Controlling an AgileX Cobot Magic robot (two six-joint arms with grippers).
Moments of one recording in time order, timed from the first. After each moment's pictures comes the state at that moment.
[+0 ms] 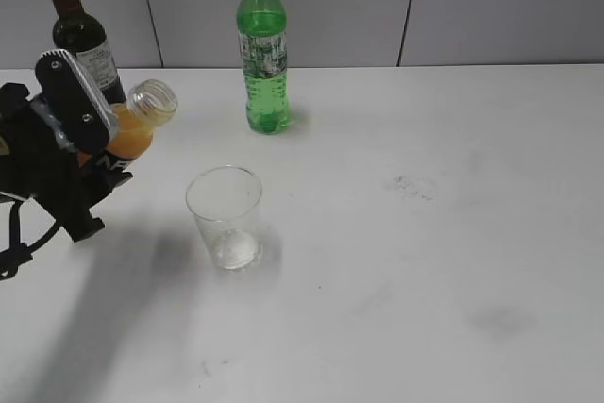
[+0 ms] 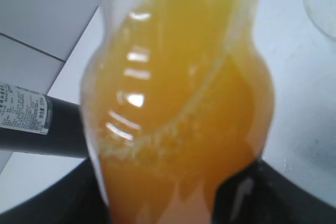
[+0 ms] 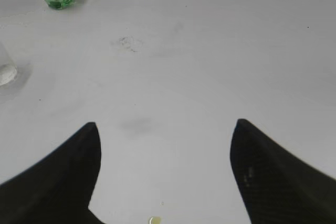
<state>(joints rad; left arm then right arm) -0.39 1.52 -0.56 -0.15 -0.24 0.96 0.13 -0.01 -0.50 0.08 1.04 -0.06</state>
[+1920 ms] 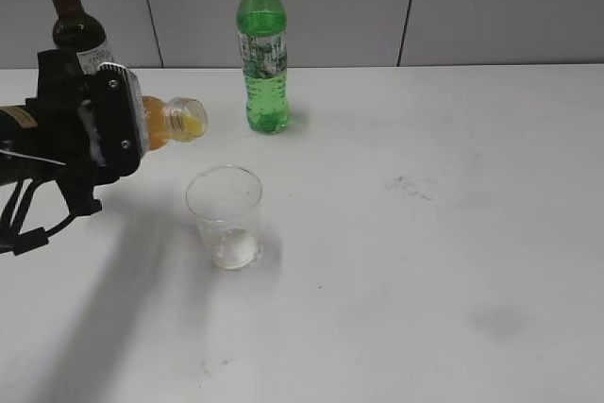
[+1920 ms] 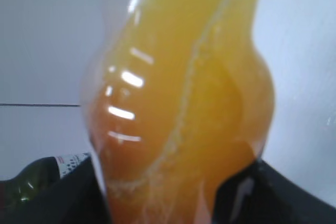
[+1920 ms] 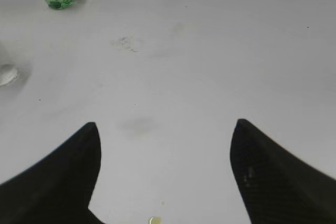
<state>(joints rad) -0.43 1.60 -0.63 -0.33 -0.36 1.56 0.13 -0.01 -0.50 0.08 1.04 -0.06</state>
